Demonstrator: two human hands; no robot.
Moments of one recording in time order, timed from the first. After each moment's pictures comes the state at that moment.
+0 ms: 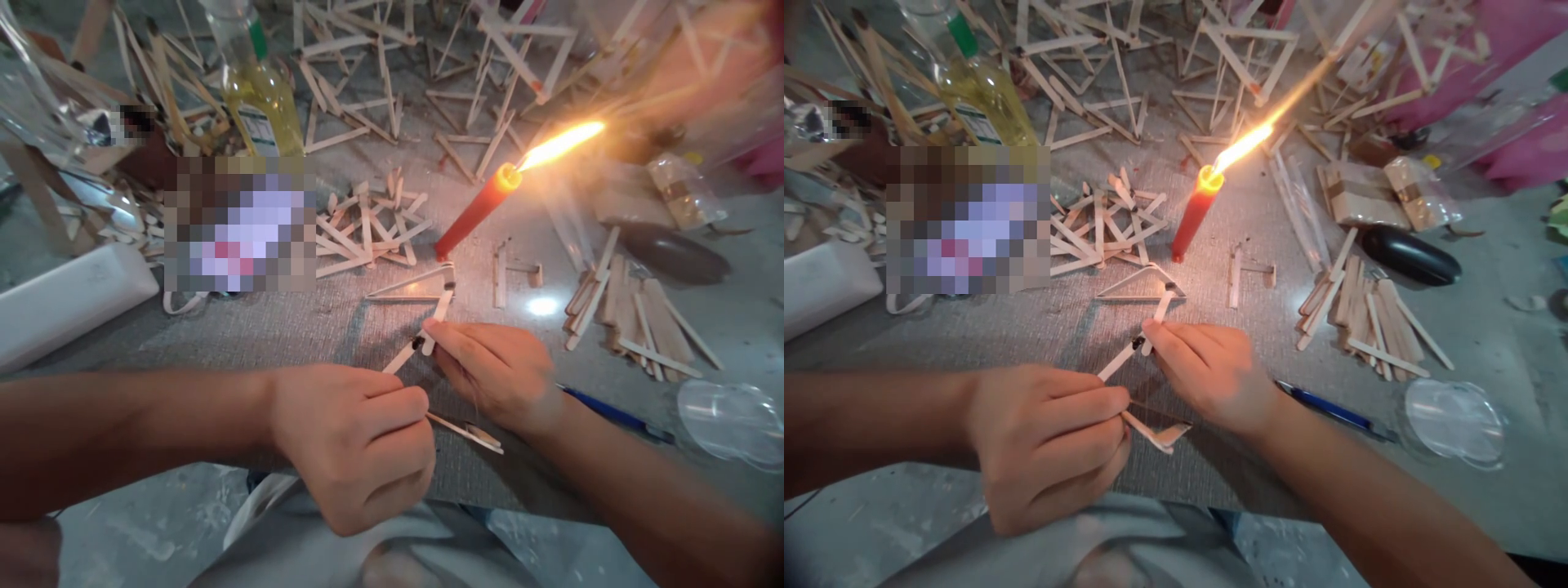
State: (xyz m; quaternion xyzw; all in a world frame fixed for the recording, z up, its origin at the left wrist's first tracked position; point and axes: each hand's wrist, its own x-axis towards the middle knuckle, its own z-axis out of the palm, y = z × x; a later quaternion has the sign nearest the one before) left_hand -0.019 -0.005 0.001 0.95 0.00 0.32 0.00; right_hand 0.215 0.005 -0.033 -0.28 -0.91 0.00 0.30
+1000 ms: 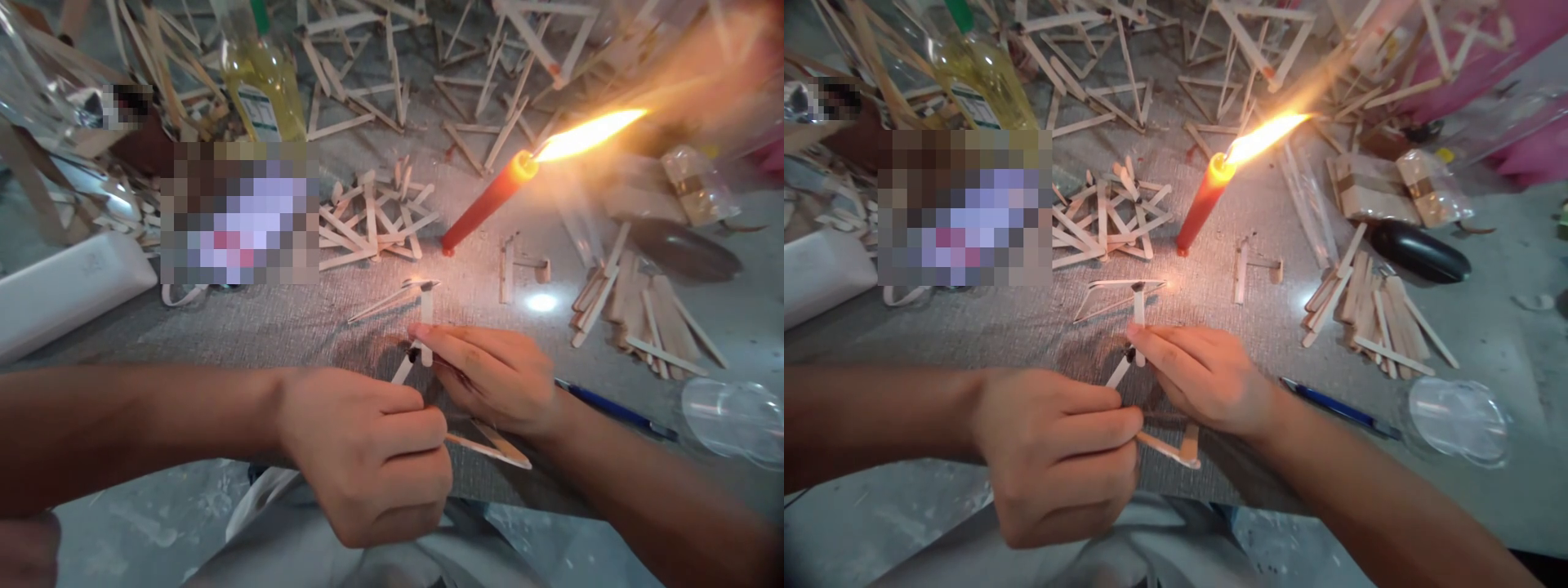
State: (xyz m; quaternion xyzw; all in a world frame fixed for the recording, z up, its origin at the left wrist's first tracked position) left_hand -0.012 -0.010 -0.011 0.93 -0.05 0.36 0.05; right_hand 0.208 0.001 -0.040 -0.24 -0.89 0.07 0.37
